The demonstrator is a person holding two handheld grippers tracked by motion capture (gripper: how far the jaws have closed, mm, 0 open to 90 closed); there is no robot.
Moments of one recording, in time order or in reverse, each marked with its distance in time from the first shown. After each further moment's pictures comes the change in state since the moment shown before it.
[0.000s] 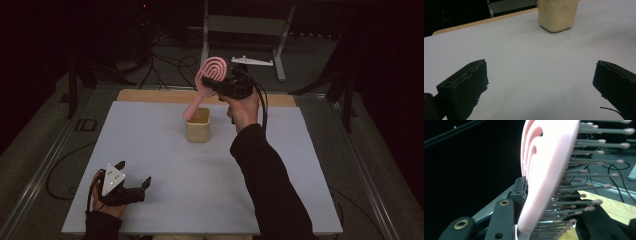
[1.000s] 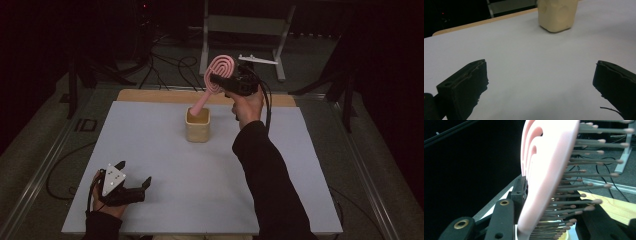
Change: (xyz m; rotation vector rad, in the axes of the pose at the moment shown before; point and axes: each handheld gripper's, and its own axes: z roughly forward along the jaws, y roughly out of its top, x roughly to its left) left arm -0.001 0.000 0.000 -0.005 0.001 0.003; right arm -0.025 0.001 0.002 -0.007 -0.079 0.057
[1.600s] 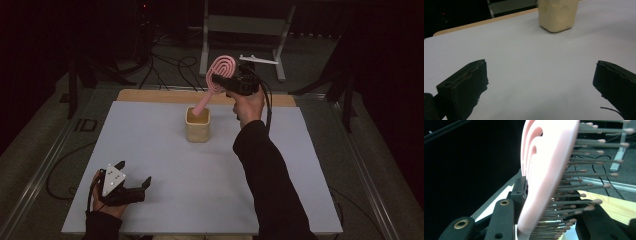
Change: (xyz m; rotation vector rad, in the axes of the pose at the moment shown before) left arm 0.000 0.000 0.000 -0.001 0.007 0.003; right arm -0.007 -0.001 0.002 0.008 -0.026 0.003
